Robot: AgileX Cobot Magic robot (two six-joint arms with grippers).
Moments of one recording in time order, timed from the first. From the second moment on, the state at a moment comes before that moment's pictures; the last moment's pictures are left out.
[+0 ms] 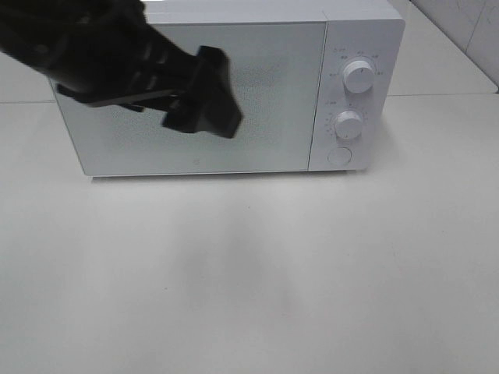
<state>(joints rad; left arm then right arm) -0.75 1.40 -1.15 -0.08 0.73 -0.11 -0.03 0.00 -0.49 0.00 0.97 0.02</state>
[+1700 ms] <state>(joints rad) 0.08 0.22 -0.52 -0.07 1.09 0.01 -0.03 0.00 -0.49 0.00 0.97 0.02</state>
